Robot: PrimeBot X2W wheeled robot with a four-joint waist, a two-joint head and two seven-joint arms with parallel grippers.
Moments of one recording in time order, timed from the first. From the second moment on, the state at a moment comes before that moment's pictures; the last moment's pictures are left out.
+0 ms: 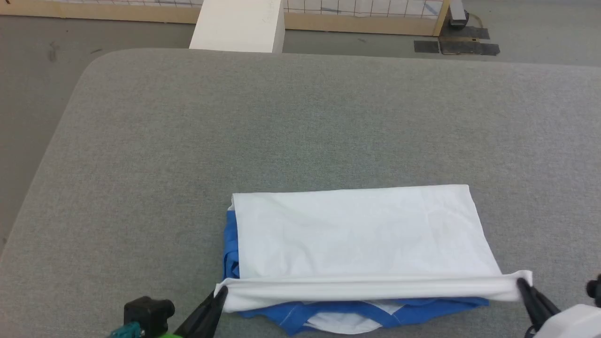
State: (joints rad) left arm 0.08 0.60 -0.63 -0.16 -0.81 0.17 -0.13; right arm 0.23 -0.05 -0.27 -0.17 0.42 0.13 0.46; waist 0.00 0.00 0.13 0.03
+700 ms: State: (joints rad) left arm -0.02 0.50 -0.59 -0.03 -0.88 0.15 -0.17; right arm 0.14 -0.05 -0.24 -0.13 0.39 0.13 0.48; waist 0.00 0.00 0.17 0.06
